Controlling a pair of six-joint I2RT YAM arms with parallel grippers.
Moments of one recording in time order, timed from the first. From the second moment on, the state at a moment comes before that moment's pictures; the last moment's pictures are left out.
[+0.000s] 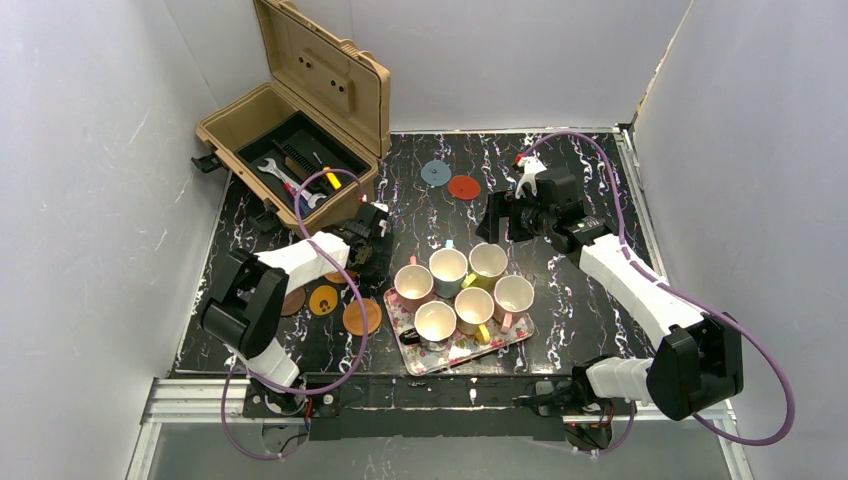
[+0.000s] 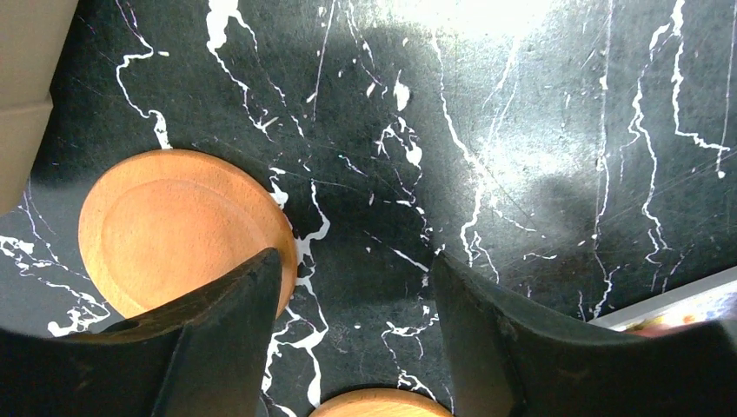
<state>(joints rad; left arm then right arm) -0.53 1.63 0.93 -0.40 -0.22 -0.27 0.41 1.26 0.98 -0.37 -0.26 0.25</state>
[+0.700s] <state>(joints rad) -0.54 1.57 0.91 -0.36 -0.19 -0.28 0.41 1.26 0.96 -0.37 -0.26 0.25</state>
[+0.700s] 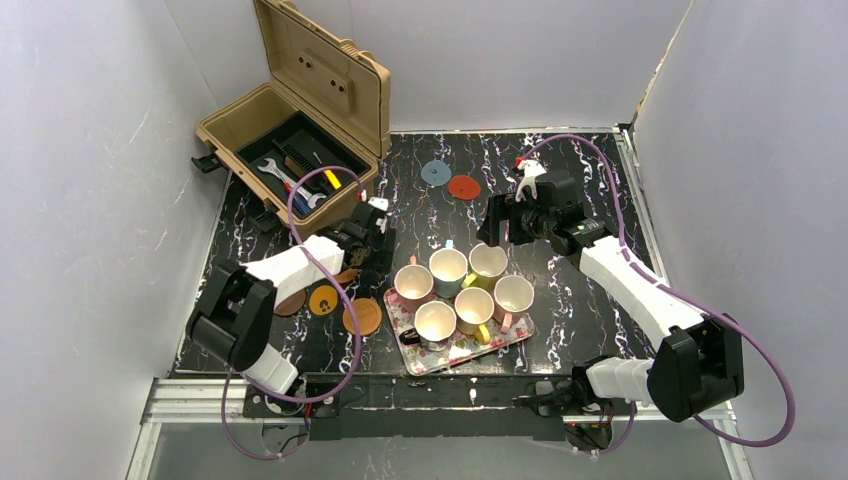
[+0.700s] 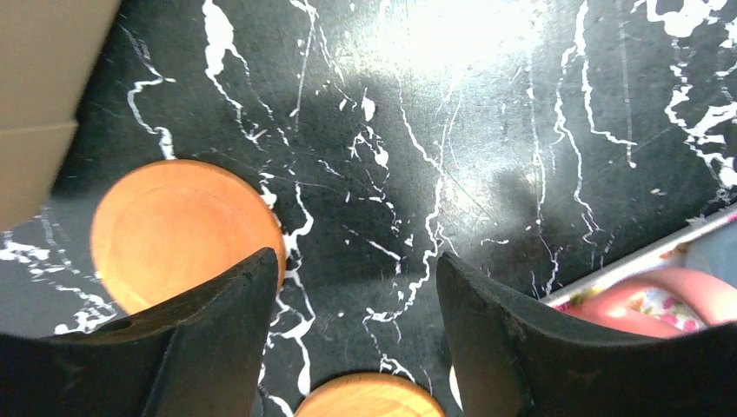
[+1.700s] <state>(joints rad) -0.51 1.65 0.95 -0.45 -0.15 -0.07 0.41 1.26 0.96 -0.37 -0.26 0.26</state>
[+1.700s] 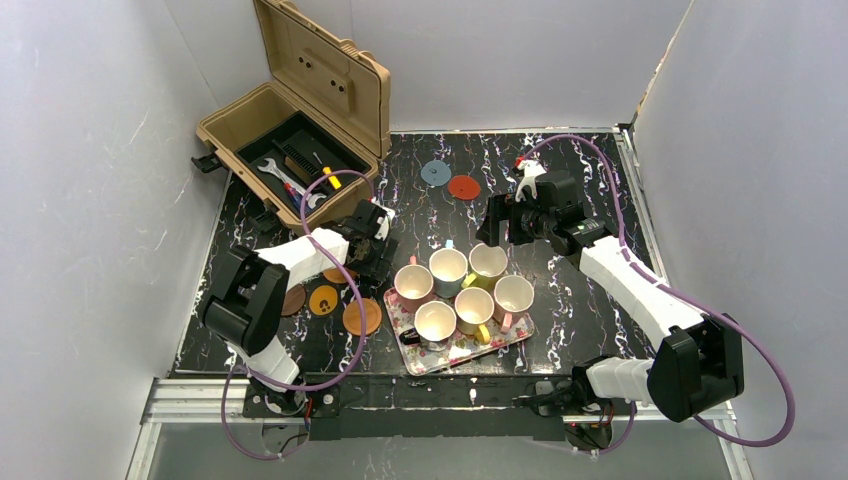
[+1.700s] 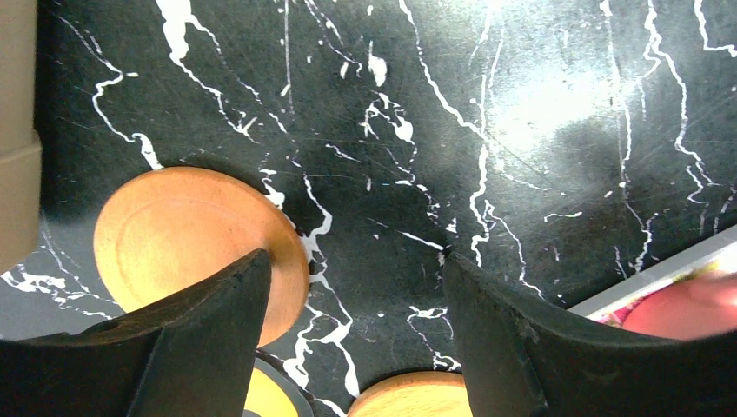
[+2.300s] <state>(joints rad) -0.54 1.74 1.05 -0.39 -0.05 -0.14 0.41 1.26 0.96 -0.37 -0.27 0.26</state>
